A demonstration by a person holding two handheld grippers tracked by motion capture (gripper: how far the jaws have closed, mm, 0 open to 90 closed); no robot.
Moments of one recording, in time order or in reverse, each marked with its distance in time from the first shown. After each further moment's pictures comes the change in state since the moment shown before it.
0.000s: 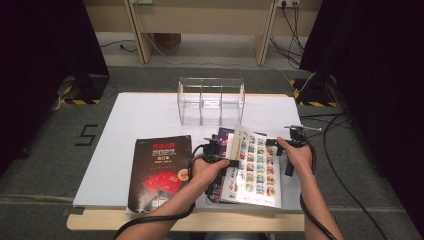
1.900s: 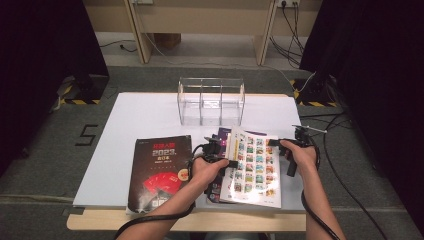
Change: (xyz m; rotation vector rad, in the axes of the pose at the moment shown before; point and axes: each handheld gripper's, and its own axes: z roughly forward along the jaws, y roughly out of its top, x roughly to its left) left arm 0.004 0.002 0.001 0.036 0.032 -0.027; right arm -0.009 0.002 -0.010 0.022 0.109 0.107
